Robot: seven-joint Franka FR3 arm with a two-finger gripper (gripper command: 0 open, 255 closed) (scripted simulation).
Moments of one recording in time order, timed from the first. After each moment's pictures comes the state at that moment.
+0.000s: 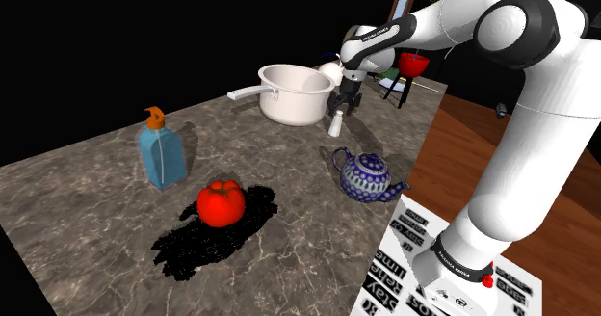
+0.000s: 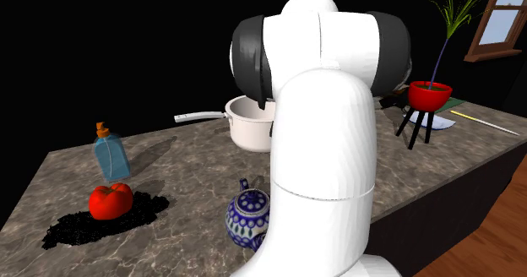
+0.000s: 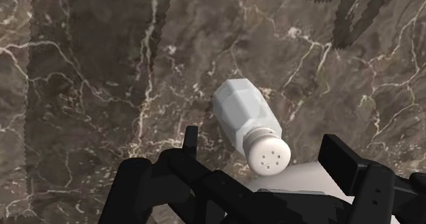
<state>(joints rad) -0.18 0.22 -0.21 -1.98 0.15 2.19 -0.14</state>
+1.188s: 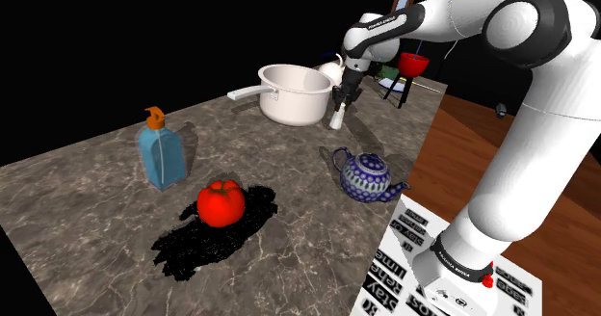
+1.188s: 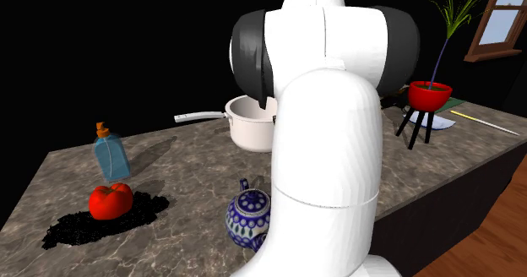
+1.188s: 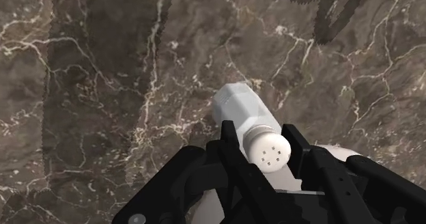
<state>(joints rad) -0.17 0.18 -0.21 -1.93 0.13 2.11 -0.12</state>
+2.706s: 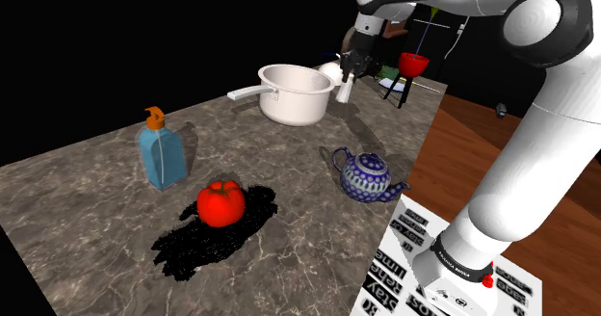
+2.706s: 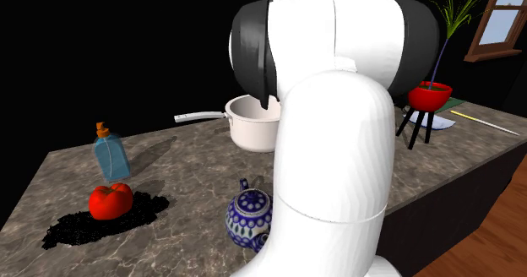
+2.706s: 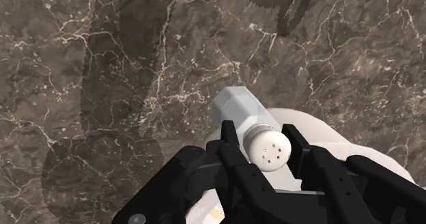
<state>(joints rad) -0.17 0.11 -0.22 -1.71 0.10 1.82 -0.09</state>
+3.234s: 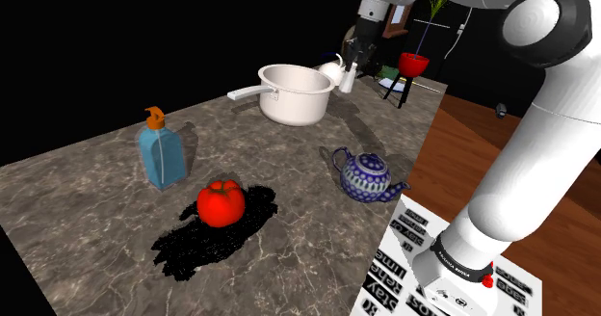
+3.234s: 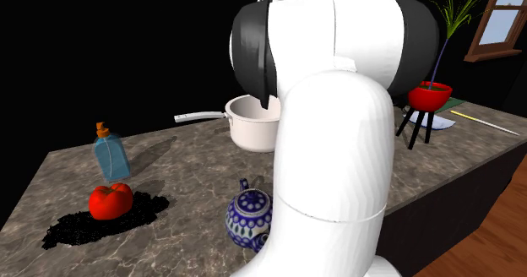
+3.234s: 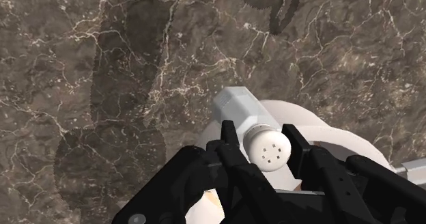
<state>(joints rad) -0.18 0.11 -0.22 -1.60 0.10 1.71 -0.08</state>
